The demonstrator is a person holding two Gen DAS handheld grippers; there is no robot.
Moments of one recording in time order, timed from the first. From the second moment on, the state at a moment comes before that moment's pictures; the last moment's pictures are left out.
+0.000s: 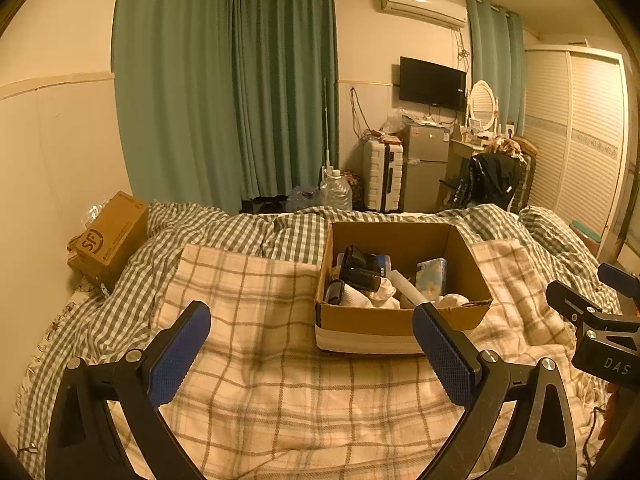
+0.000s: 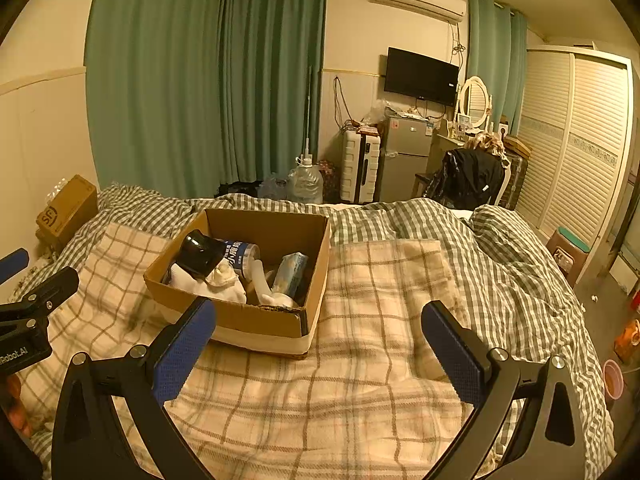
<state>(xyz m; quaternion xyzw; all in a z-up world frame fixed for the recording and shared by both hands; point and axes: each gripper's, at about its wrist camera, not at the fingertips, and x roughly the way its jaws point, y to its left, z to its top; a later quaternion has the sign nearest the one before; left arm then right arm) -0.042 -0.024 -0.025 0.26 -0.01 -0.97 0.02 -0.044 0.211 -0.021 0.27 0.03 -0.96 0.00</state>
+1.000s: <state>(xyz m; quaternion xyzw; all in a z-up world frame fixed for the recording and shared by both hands) -0.042 -0.027 -0.027 0.26 0.00 -0.96 0.03 -0.045 0.210 -0.026 0.28 0.03 -0.96 0.00</state>
